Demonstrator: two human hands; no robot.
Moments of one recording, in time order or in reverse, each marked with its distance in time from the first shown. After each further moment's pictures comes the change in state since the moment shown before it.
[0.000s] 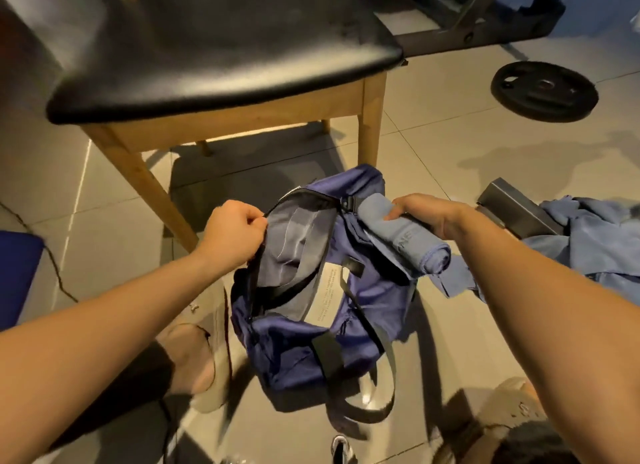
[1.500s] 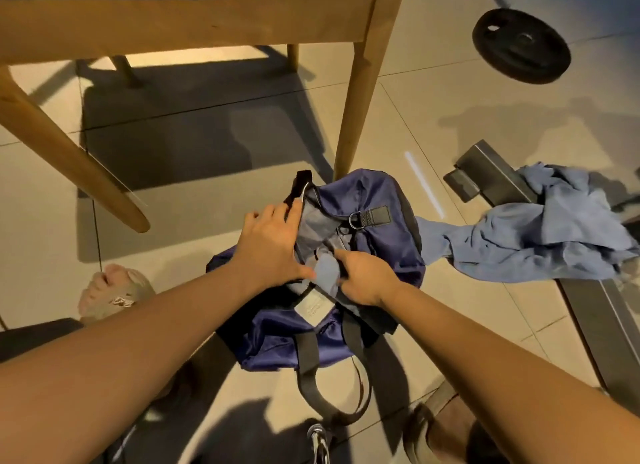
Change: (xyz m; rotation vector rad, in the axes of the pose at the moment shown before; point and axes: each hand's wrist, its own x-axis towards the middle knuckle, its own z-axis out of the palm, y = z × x) left_hand 0.012 -0.034 0.150 0.536 -0.175 0.472; right_hand 0.023 0.111 0.122 -0.922 0.074 -0.243
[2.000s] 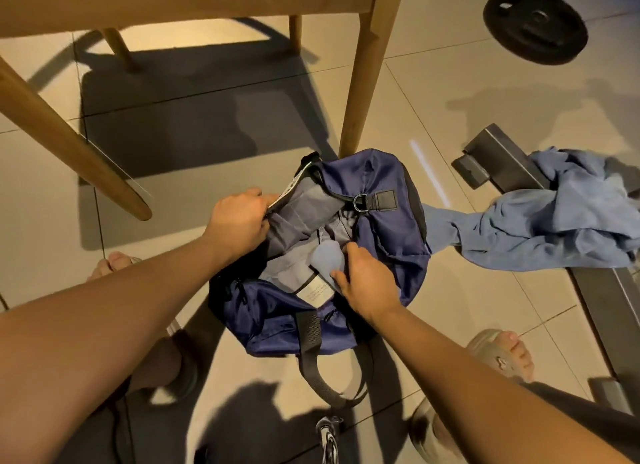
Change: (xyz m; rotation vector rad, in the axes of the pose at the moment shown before) left_hand 0.010 -0.050 -0.002 -0.096 -0.072 -0.051; right_hand -0.011 -0.004 0.053 0.029 0.327 0.117
